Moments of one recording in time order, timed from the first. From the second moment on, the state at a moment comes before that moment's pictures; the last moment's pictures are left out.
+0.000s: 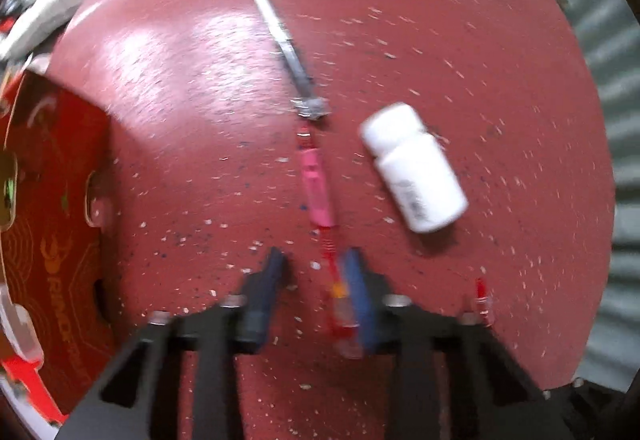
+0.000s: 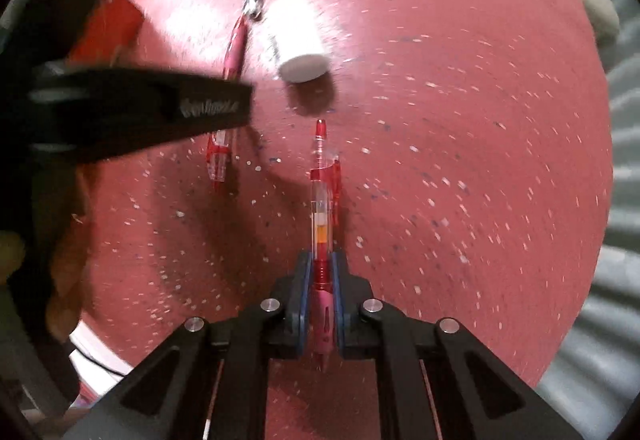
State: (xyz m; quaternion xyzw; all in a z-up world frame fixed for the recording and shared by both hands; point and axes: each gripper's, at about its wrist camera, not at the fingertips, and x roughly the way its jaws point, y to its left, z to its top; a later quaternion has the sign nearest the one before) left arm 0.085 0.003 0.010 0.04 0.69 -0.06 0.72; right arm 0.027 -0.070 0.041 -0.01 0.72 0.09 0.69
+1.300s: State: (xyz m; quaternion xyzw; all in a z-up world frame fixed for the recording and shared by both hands) left arm -0.029 0.199 0.171 -0.02 0.64 -0.03 0.77; right arm 0.008 0.008 0.145 0.02 0.69 0.16 0.71
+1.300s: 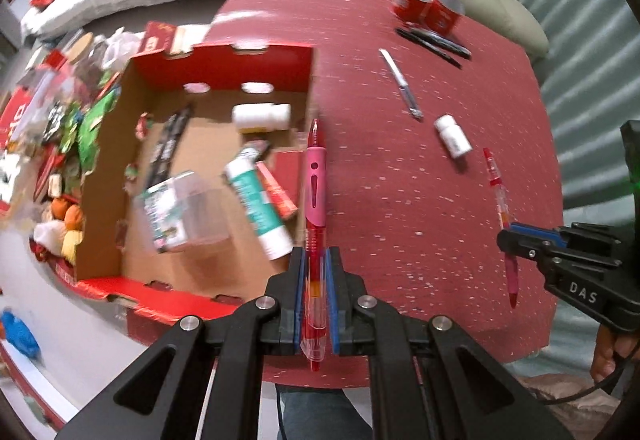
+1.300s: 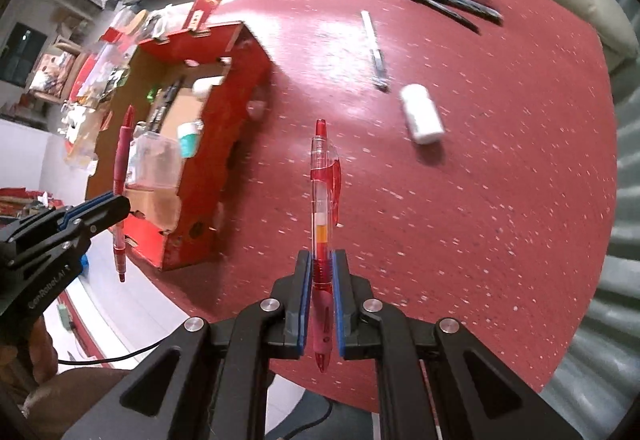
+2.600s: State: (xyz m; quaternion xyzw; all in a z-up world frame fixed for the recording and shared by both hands) left arm -0.012 0.355 0.163 -0.09 0.60 -0.02 0.79; right arm 0.022 0.210 0.176 -0.10 0.67 0.21 0.71
